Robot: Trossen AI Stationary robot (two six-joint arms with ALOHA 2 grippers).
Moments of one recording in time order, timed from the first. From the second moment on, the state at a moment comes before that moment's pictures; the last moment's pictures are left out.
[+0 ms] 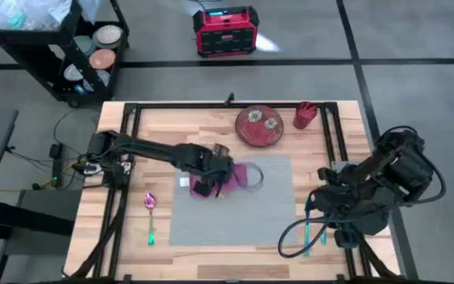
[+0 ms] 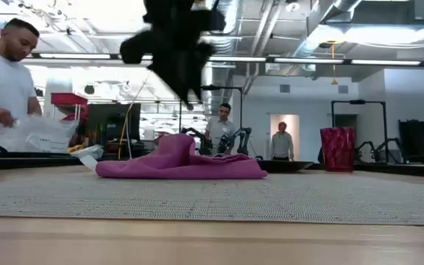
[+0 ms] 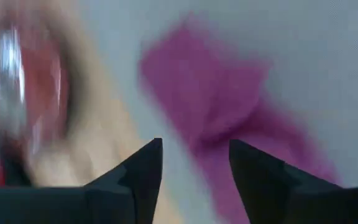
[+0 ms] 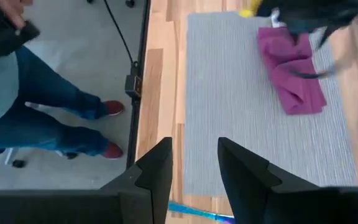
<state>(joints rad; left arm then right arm) -0.11 1.82 1.49 -0.82 -0.20 0.58 0.79 1.59 2.21 -1.57 0.32 0.68</state>
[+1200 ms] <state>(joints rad) -0.13 1.90 1.32 -0.57 -0.05 0.58 0.79 1.59 2.20 -1.57 0.32 0.78</state>
